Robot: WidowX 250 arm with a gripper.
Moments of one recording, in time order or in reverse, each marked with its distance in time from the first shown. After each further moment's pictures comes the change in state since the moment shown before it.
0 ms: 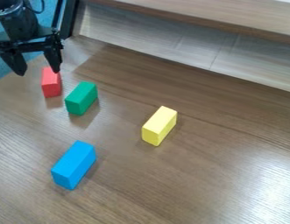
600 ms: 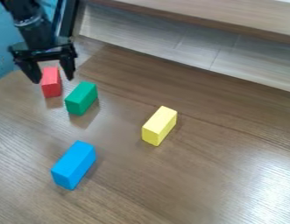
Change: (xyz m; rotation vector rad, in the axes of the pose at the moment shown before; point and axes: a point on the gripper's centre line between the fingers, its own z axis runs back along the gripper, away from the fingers) arm 0.008 -0.015 -0.032 -0.019 0.061 0.008
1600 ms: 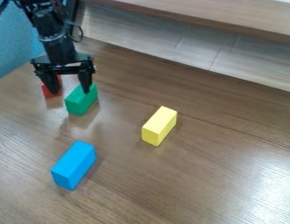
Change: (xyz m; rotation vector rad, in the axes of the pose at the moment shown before) arm 0.001 -0.017 -0.031 0.017 0.049 -0.060
